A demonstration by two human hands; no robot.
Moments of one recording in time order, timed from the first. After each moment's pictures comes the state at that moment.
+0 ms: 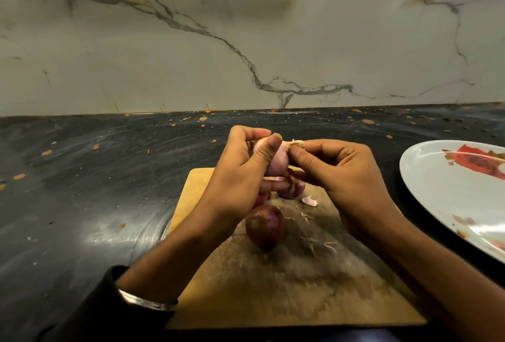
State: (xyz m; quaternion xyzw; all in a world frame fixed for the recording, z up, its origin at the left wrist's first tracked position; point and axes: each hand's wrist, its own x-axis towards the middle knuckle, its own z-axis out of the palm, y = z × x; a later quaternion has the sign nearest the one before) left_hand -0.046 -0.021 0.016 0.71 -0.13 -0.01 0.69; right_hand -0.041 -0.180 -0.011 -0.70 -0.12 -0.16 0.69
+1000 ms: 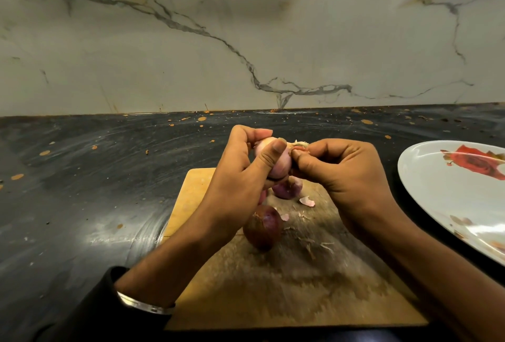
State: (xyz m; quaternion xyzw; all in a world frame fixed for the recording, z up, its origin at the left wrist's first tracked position) left_hand -0.047 -0.021 0.007 0.71 -0.16 0.02 0.69; right_hand -0.046 -0.180 -0.003 -0.70 -0.10 -0.17 0.69
